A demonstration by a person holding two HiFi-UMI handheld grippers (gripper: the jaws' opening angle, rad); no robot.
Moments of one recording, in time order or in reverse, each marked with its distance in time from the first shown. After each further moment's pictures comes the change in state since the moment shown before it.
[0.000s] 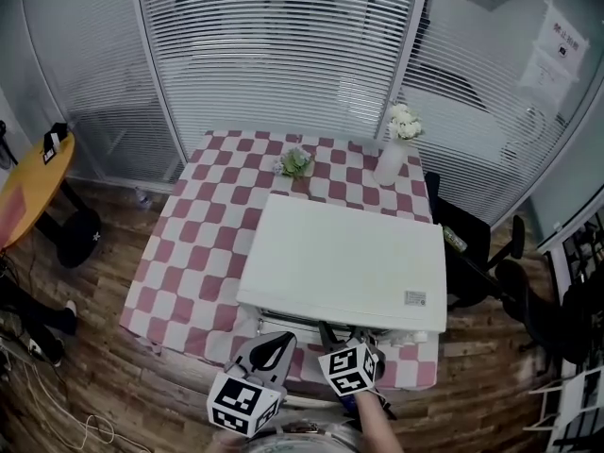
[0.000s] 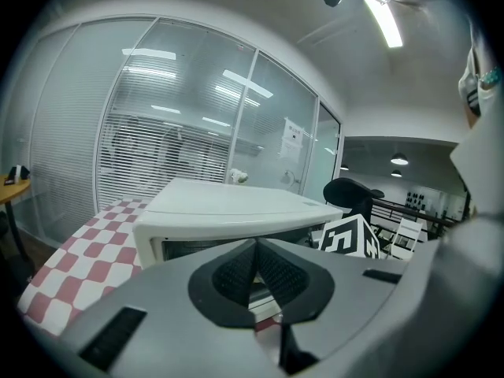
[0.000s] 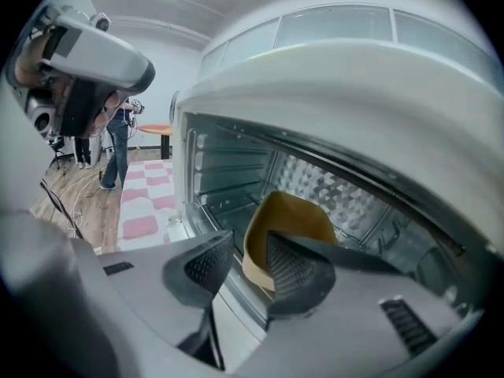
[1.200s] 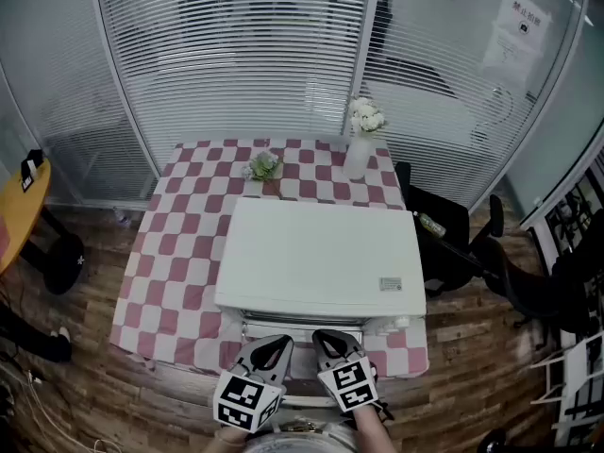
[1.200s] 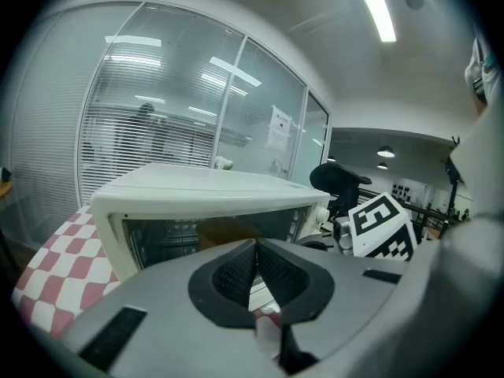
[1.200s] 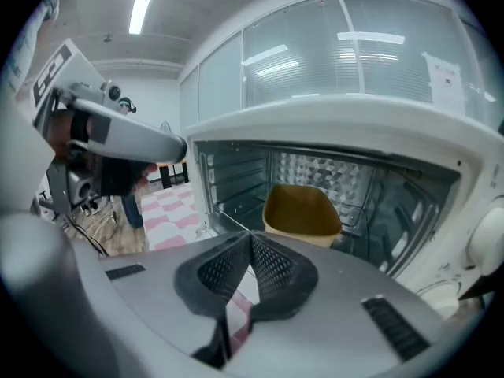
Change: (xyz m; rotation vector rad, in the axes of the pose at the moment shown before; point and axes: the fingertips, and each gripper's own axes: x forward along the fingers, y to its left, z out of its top) left arm 0.024 -0.026 -0.030 0.044 0.076 -0.090; right arm -0.046 0.020 -0.018 0.247 -0.108 0.076
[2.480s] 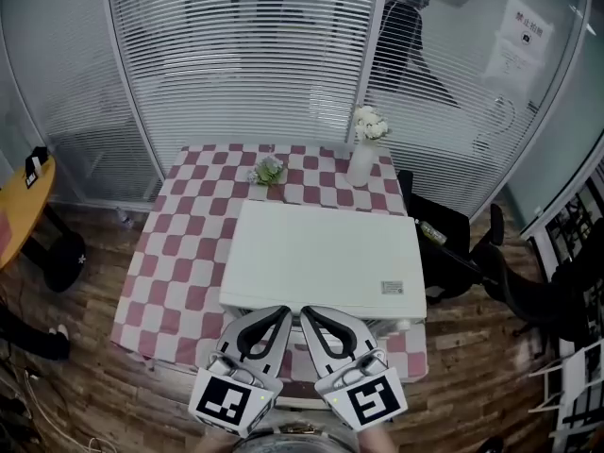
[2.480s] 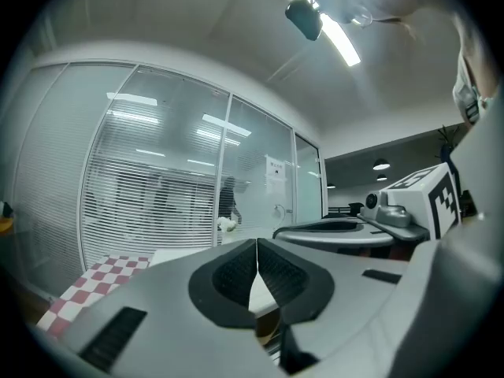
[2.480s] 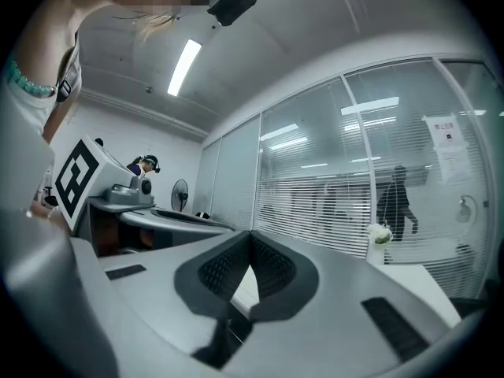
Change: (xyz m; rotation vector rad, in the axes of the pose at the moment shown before) left arm -0.048 -0.005 0.134 0.134 -0.342 0.043; right arm -0.099 0.031 0.216 -0.092 -0.553 0.037
